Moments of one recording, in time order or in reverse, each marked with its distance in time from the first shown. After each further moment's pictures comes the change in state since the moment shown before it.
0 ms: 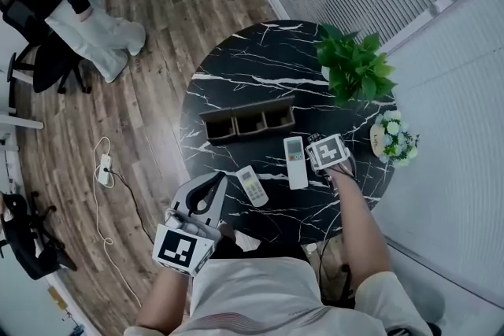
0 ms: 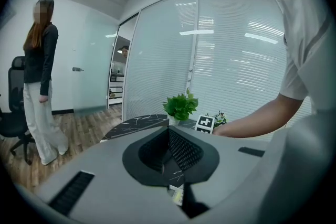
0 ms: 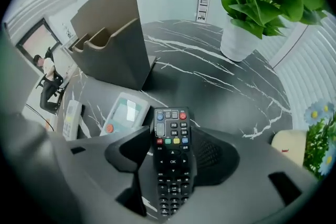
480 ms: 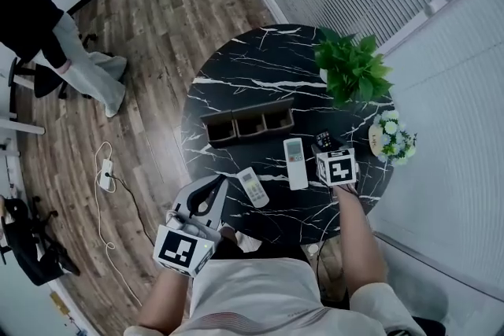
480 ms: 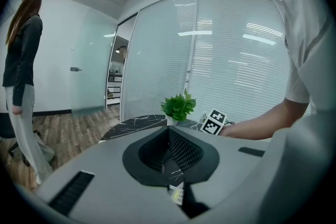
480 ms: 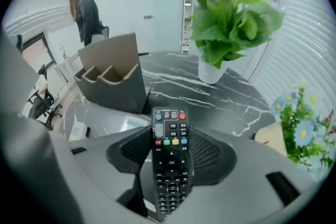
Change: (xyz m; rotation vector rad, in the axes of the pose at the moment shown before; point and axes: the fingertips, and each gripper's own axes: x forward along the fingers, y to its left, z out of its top) left arm -0.006 -0.002 0.002 0.007 0.000 -0.022; right arm -0.051 -0.018 0.014 0.090 -0.307 -0.120
